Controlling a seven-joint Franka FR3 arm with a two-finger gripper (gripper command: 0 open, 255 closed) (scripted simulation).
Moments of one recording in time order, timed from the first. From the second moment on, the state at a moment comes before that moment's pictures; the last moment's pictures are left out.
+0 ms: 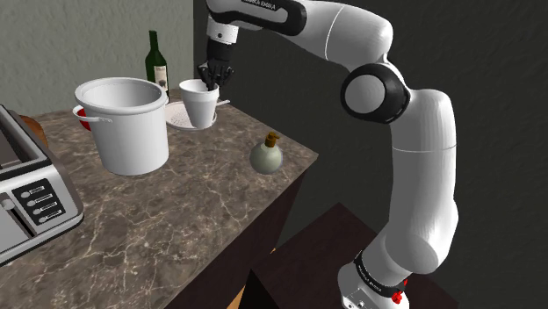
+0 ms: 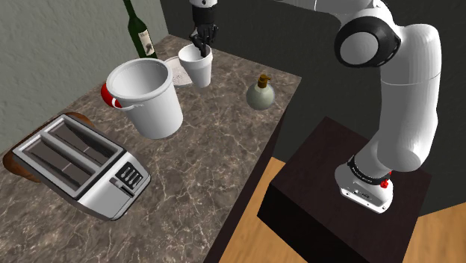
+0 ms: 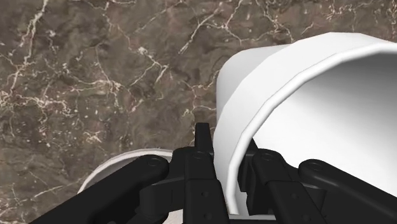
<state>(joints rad) 0.05 0.56 0.19 -1.04 0.01 1.60 0.11</state>
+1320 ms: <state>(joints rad) 0.03 0.54 0.19 -1.35 0.02 1.88 0.08</state>
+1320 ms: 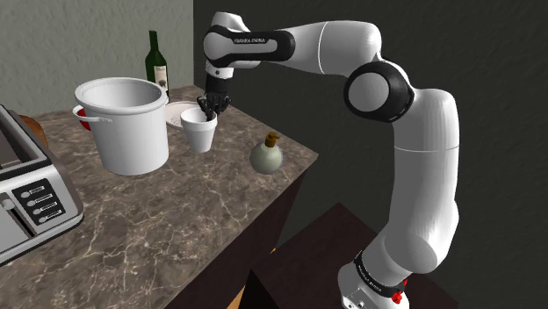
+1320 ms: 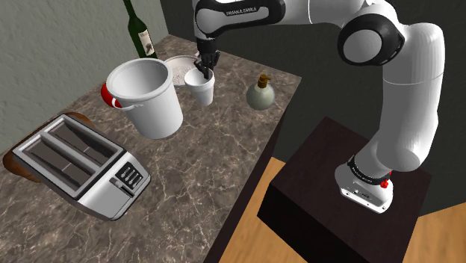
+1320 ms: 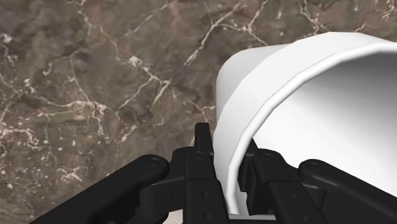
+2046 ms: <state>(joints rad) 0.03 0.56 0.19 -1.40 0.02 1.96 0.08</state>
